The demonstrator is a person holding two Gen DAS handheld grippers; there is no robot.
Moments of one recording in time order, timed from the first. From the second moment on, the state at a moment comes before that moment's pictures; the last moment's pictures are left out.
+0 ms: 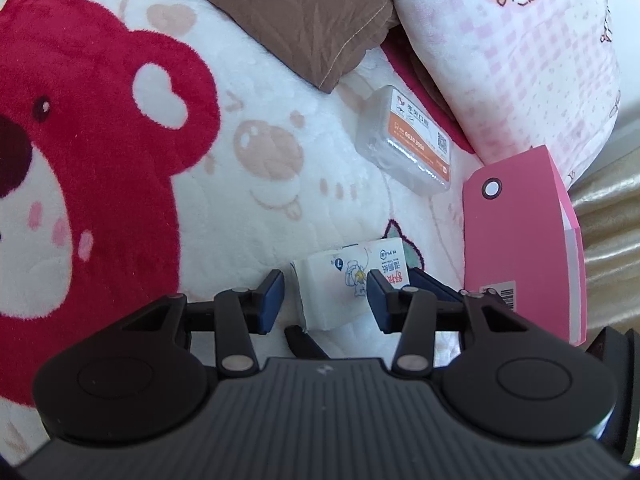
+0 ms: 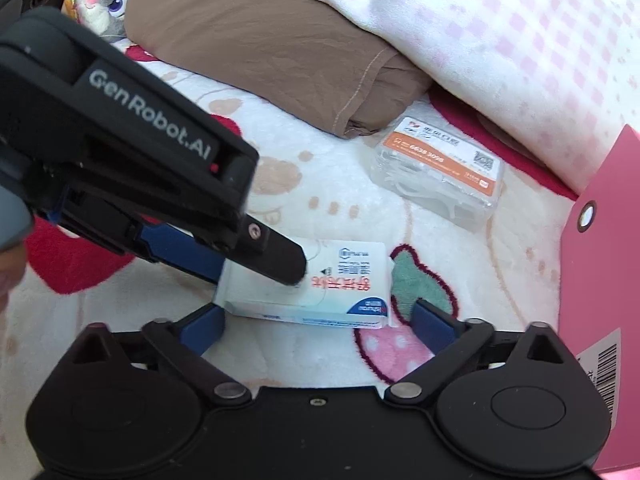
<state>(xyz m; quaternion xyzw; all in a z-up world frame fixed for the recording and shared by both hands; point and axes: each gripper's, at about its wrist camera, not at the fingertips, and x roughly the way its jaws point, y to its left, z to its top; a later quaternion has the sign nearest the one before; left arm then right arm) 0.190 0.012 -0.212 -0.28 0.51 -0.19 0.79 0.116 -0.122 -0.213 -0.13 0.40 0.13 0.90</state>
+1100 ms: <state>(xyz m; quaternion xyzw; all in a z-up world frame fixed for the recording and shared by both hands) 0.061 -0.008 -0.088 -0.17 0.45 -0.28 0.83 0.007 -0.130 -0.118 -0.12 0.35 0.14 0.92</state>
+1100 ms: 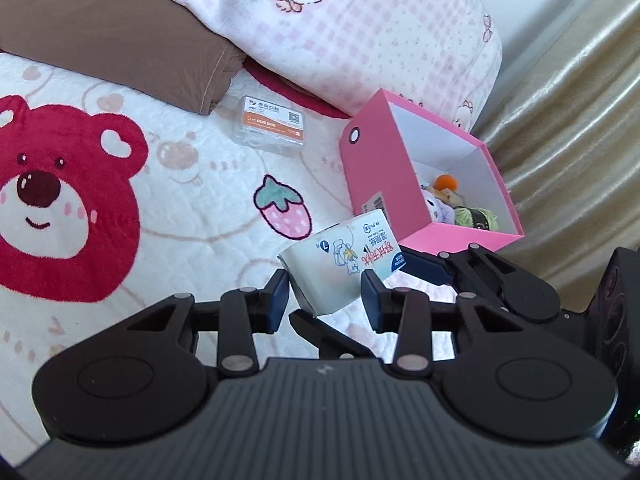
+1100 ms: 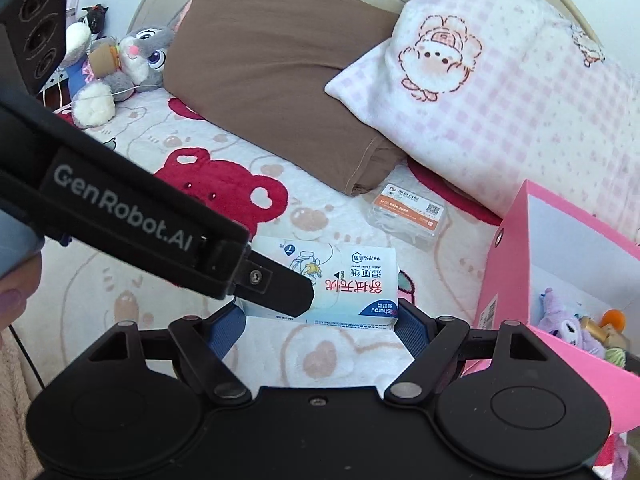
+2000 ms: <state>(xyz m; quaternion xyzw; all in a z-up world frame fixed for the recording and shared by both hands) 0.123 -0.184 0.004 -0.10 0.45 -0.36 0.81 0.028 -0.271 -0.037 -0.12 0.33 0.02 0.93</state>
